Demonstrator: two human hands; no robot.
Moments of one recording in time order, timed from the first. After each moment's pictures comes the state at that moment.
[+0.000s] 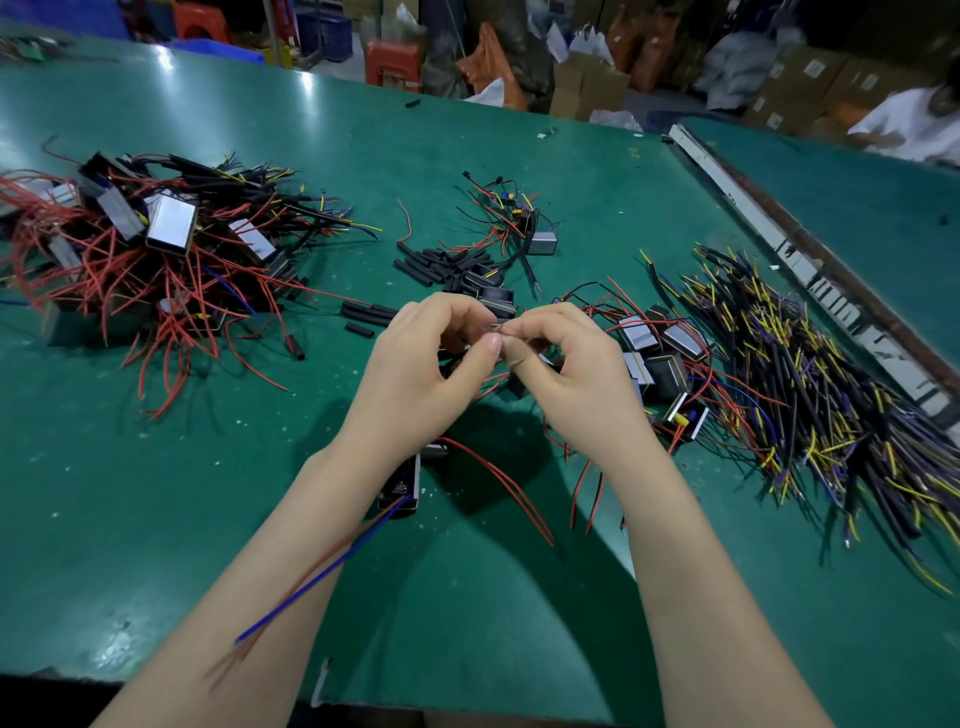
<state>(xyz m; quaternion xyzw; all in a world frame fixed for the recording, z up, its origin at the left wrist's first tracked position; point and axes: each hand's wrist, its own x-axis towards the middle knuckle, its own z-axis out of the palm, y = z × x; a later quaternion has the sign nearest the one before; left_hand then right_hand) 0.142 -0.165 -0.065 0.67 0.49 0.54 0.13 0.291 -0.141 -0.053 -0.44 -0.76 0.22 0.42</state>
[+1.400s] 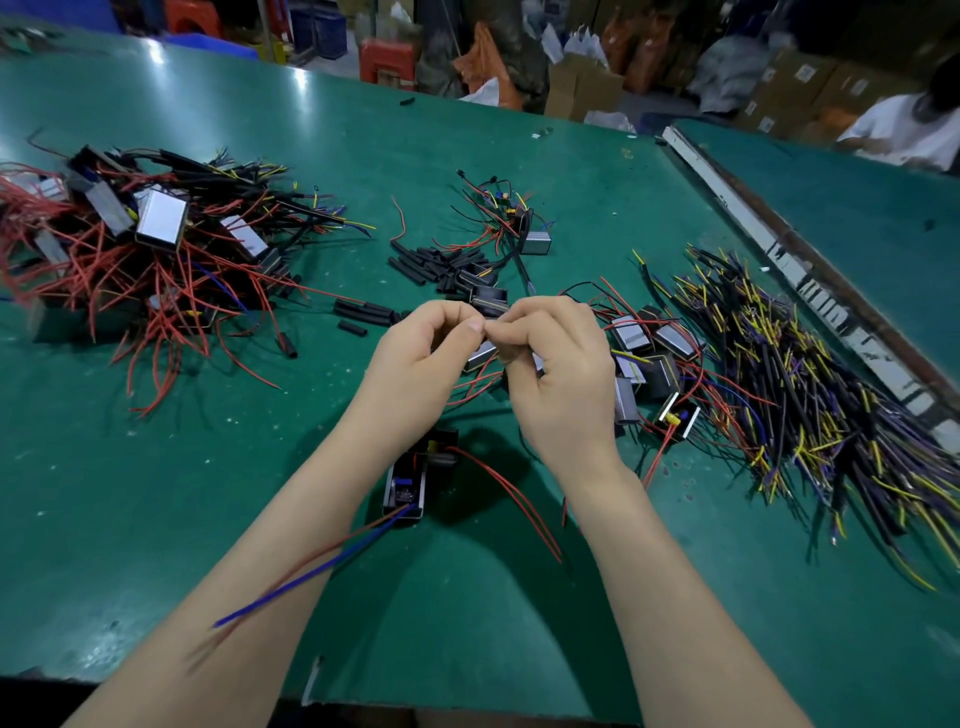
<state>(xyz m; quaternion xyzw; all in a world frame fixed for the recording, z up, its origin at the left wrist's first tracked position) 0.148 -0.162 -0.063 0.56 0.49 0.57 0.36 0.280 -0.143 -0.067 -0.34 -0.78 0.00 0.53</state>
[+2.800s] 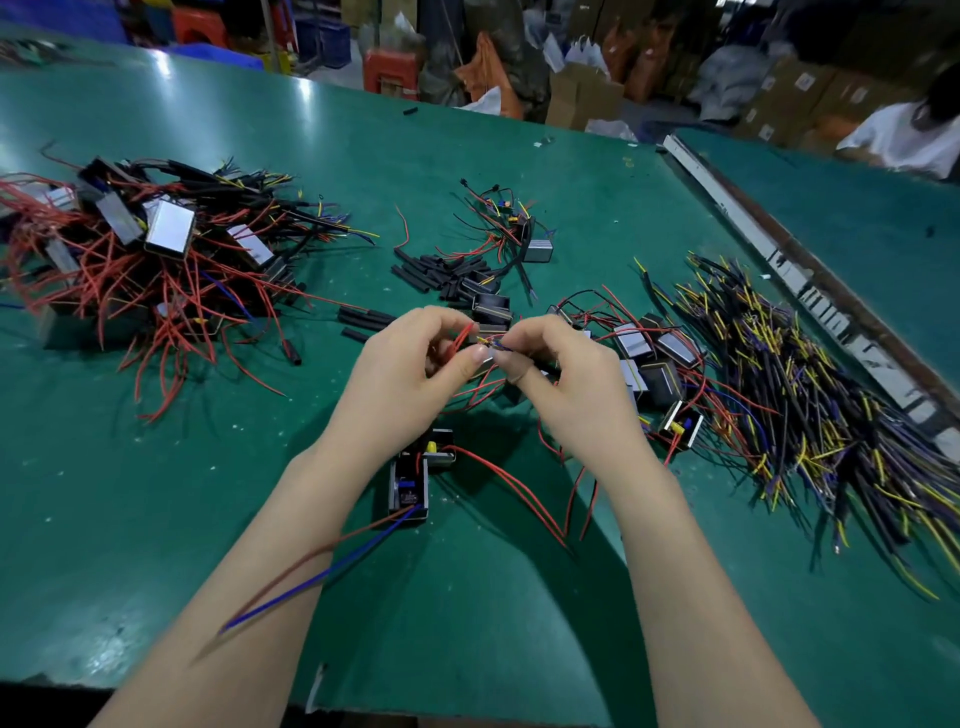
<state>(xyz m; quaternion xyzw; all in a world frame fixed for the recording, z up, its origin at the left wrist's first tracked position) 0.129 -0.154 -0.076 0.68 0.54 0.48 0.14 0.296 -0.136 -0.061 -0.44 -0.77 0.21 0.40</state>
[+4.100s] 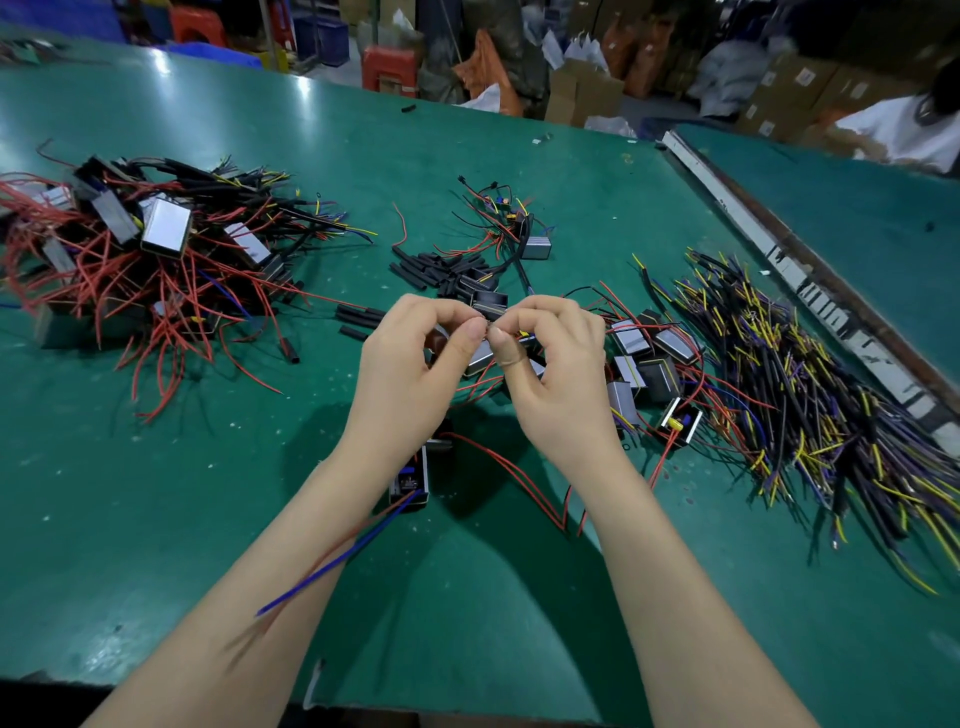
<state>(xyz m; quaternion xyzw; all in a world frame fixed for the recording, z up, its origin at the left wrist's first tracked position) 0.145 -0.161 -0.071 0.62 0.52 0.58 0.13 0.277 -0.145 -0.062 -0.47 -0.74 0.12 0.46</state>
